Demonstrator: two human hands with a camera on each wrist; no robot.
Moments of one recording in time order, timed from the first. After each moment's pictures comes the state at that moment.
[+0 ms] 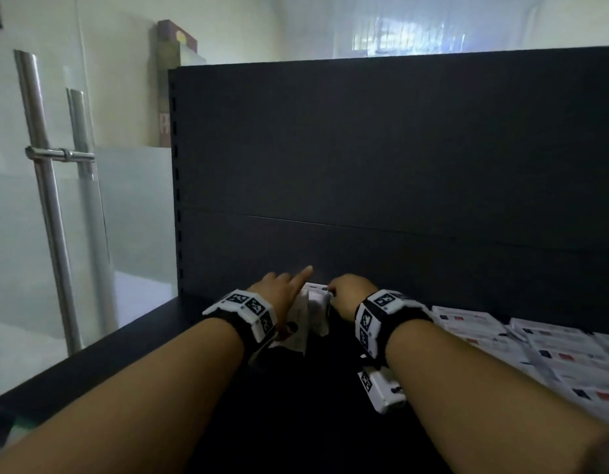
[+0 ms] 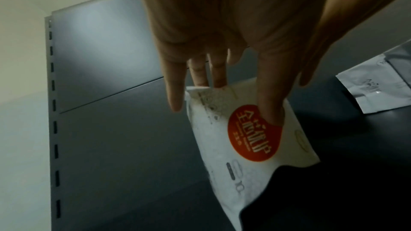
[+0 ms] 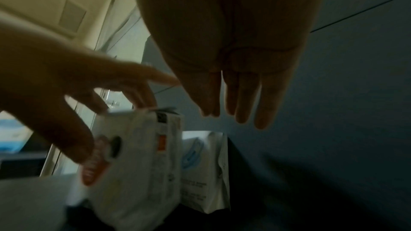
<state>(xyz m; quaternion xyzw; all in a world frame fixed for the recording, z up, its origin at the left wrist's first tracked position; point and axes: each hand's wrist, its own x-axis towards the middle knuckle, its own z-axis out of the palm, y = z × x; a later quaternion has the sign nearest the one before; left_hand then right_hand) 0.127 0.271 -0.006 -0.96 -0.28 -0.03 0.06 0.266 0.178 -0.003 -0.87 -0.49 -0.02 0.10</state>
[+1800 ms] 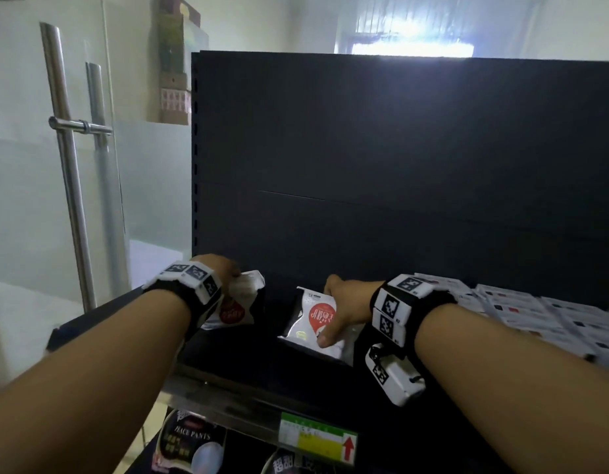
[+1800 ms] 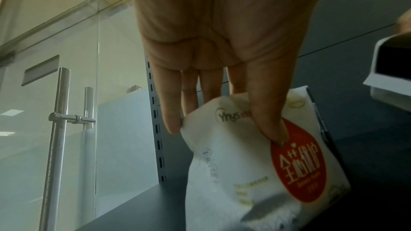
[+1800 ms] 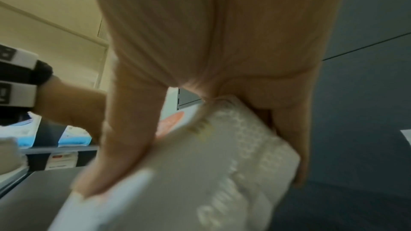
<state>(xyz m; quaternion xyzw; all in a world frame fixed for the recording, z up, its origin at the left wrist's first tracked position) 0.006 0.287 -0.010 -0.92 -0.40 0.02 0.04 0.171 0.079 0.010 -0.84 -0.52 0.17 0.02</state>
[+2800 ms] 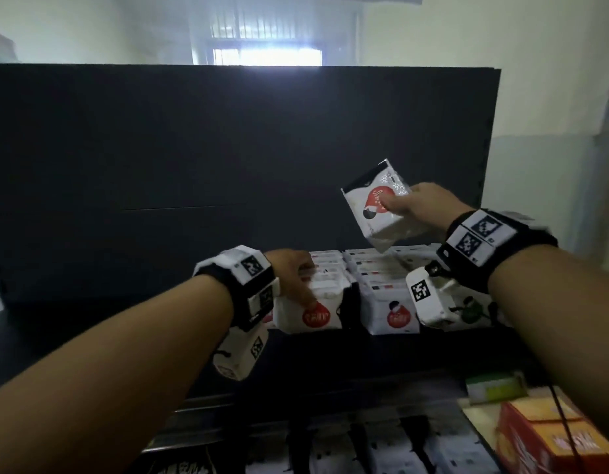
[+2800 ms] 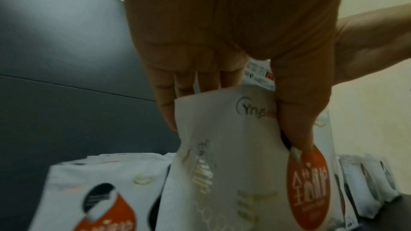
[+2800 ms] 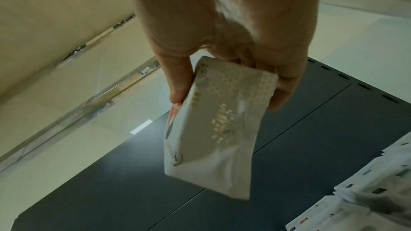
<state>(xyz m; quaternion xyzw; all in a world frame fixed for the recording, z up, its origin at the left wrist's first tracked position) 0.223 -0.051 0.035 -0.99 -0.07 -0.01 -0.14 0.335 -0.272 0.096 -0.87 -0.23 -0.07 0.44</state>
